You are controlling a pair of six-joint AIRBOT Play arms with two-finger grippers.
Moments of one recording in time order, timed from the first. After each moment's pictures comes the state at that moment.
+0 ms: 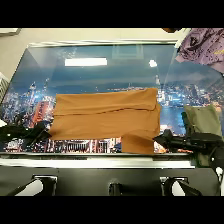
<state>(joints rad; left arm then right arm) 0.47 -1.16 0.70 1.06 -1.27 -1.48 -0.45 -0.89 0.43 2.44 -1.28 -1.86</state>
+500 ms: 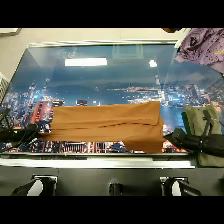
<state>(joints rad) 0.42 -0.86 0.71 1.19 -1.31 -1.61 -0.44 -0.61 0.62 2.28 -1.43 -1.61</state>
